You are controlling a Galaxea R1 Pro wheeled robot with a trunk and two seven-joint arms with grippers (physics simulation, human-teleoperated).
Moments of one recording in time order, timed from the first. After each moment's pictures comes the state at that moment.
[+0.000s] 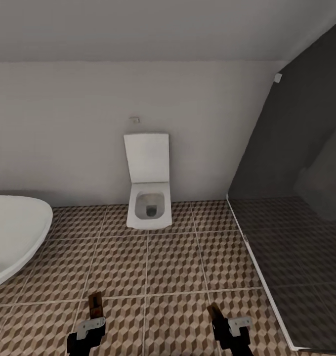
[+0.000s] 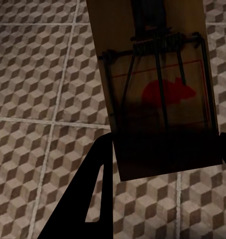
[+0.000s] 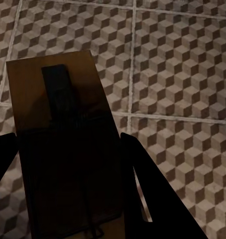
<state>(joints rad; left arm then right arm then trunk) -0.50 0.03 -0.26 0.08 0.35 -0.72 0.11 -0.47 0.01 0.12 -0.03 0.05 -0.60 -0.07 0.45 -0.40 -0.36</state>
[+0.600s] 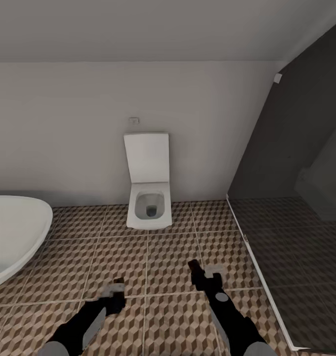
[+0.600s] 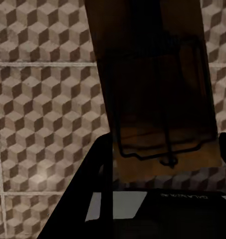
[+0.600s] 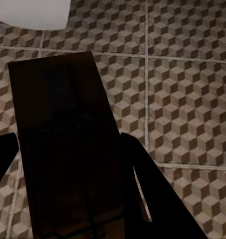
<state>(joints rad) -0.51 0.05 -0.25 -0.54 0.33 0.34 0.12 -0.49 0.12 0.12 -0.65 0.08 0.03 -0.12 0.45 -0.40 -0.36</state>
